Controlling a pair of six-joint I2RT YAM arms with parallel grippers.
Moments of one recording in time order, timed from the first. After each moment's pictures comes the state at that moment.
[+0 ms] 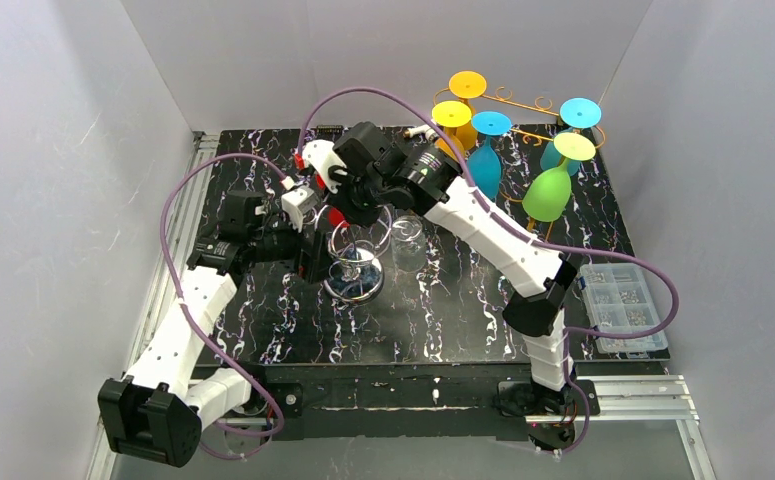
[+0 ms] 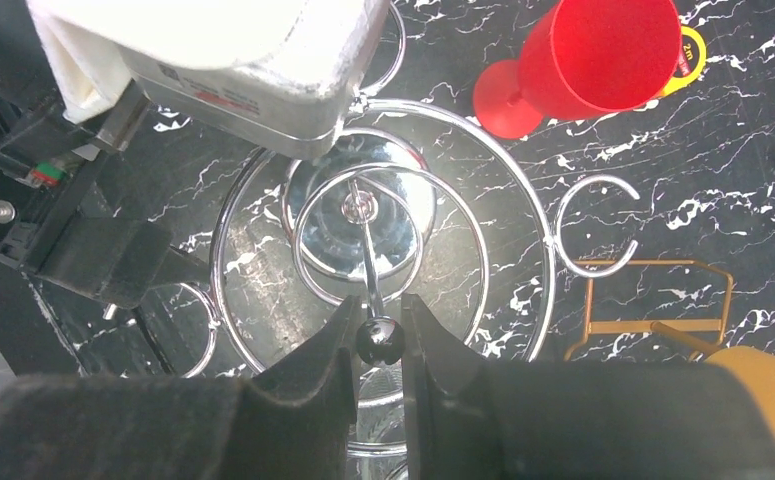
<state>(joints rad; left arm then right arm) -0.21 1.06 0.93 -0.66 0.72 0.12 1.03 1.99 2.41 -1.20 -0.03 -0.20</state>
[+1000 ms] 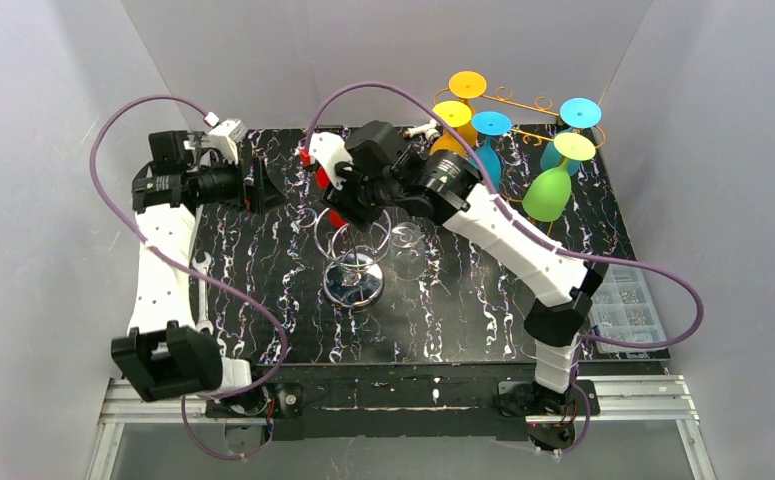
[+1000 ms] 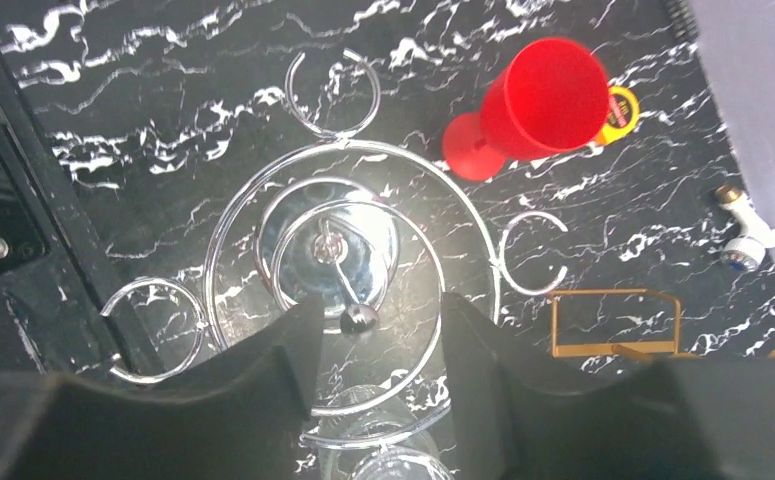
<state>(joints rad) 0.18 1.31 1.45 -0.96 0.79 0.25 1.05 1.88 2.27 -1.07 0.01 -0.23</state>
